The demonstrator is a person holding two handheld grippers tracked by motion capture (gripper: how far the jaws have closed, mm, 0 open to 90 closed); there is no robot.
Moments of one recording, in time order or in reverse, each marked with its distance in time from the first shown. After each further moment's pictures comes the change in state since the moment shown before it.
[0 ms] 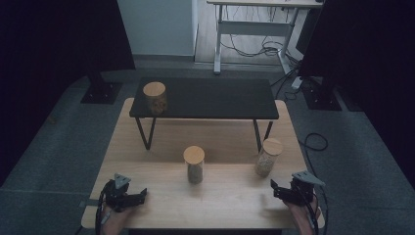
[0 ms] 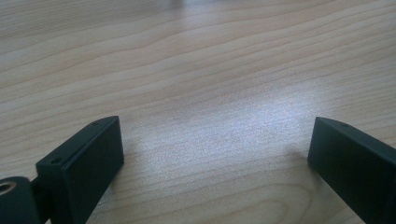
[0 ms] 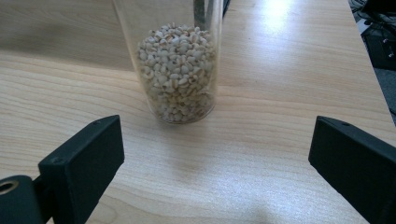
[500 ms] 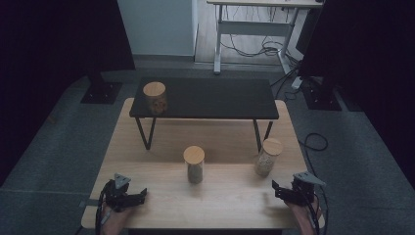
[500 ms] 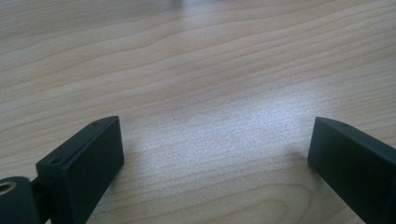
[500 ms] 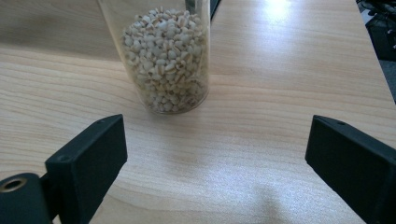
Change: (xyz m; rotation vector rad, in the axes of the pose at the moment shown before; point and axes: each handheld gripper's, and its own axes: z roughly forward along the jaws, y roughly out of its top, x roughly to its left) left arm 0.000 0.000 0.000 0.000 0.000 0.000; right arm -0.008 -0.006 0.005 0.015 0.003 0.018
